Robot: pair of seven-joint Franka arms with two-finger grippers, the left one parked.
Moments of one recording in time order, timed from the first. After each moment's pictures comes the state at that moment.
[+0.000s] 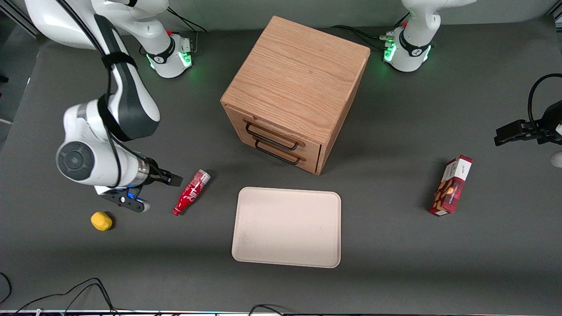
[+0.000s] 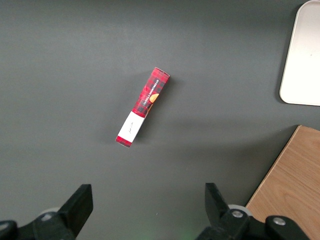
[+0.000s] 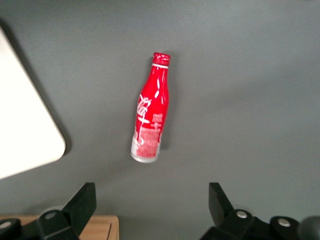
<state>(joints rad) 0.21 0.42 0.03 -1.60 0.04 1.83 0.66</state>
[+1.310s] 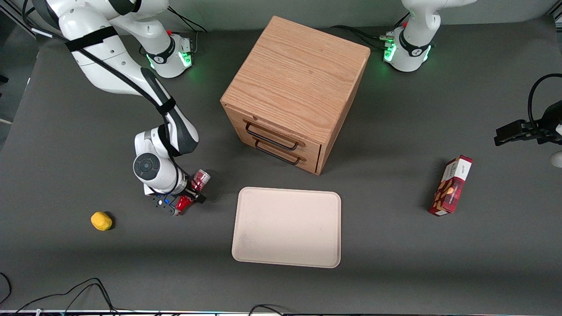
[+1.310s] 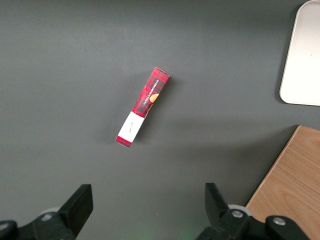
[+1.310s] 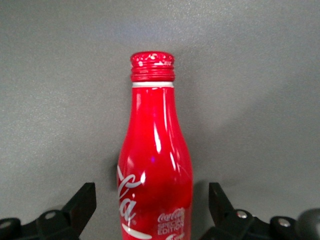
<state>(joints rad) 0.22 0.60 0.04 -1.89 -0.06 2.46 0.91</state>
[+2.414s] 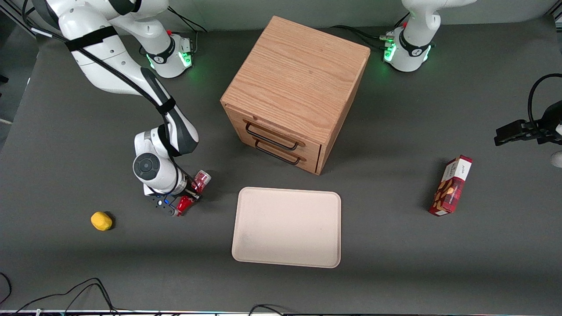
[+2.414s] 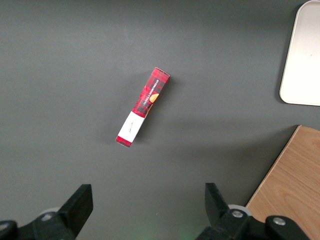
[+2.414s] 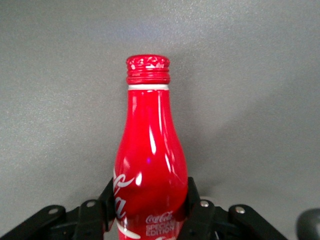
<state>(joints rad) 0.22 0.60 0.04 -1.89 -0.07 2.46 0.91</state>
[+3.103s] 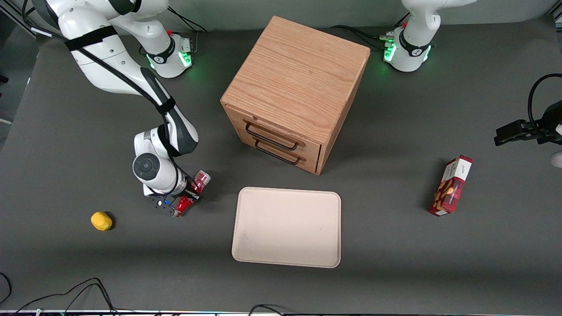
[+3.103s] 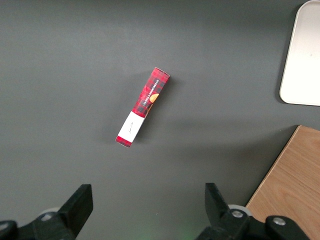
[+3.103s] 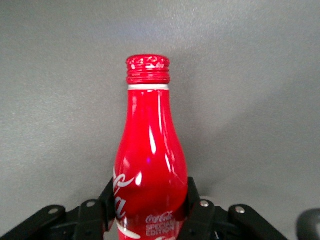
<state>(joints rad) 0.22 0.59 0.04 -1.88 -0.07 2.43 0.91</state>
